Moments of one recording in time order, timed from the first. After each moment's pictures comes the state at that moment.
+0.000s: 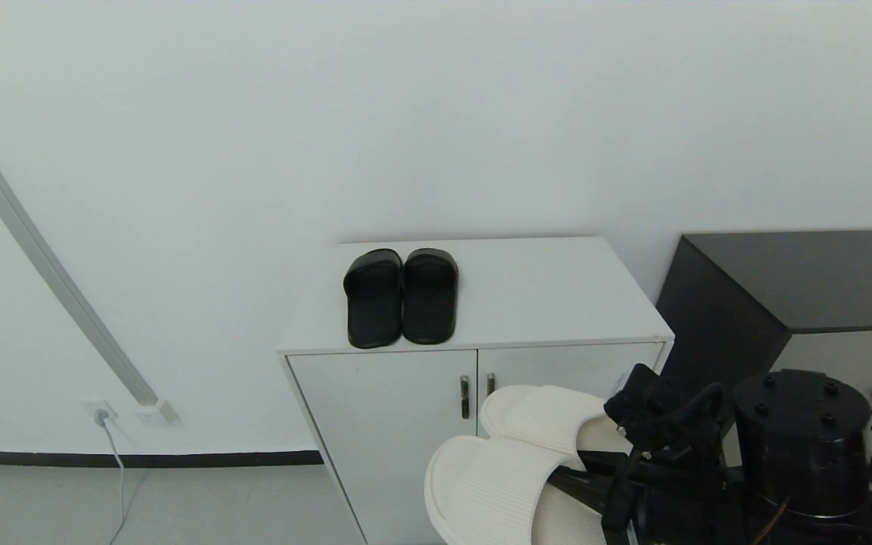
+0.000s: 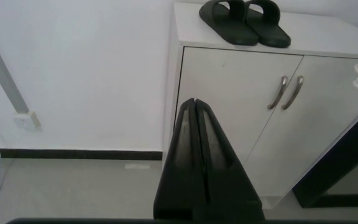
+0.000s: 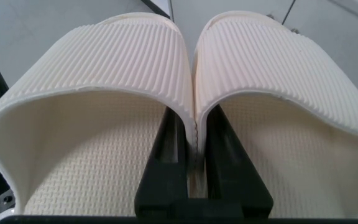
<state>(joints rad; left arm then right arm) 0.00 0.00 0.00 0.00 0.02 -0.09 0.86 1.61 -0.46 -0.79 0.07 -0.01</state>
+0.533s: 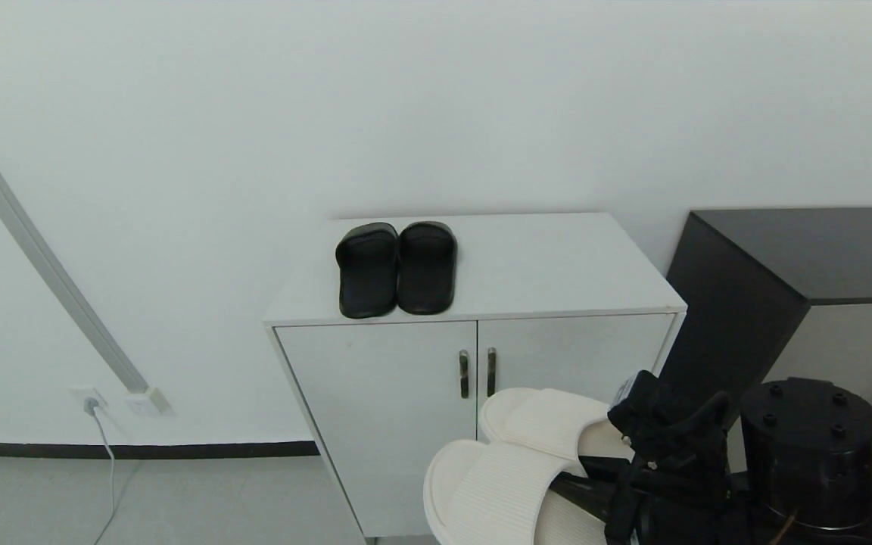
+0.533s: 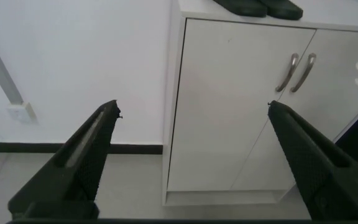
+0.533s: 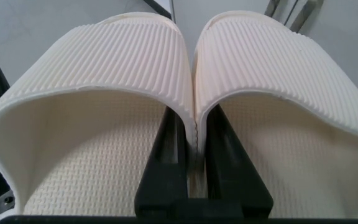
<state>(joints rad) 0.00 0.00 0.00 0.00 0.02 -0.09 0.86 1.60 -0.43 -0.84 0.07 -0.01</state>
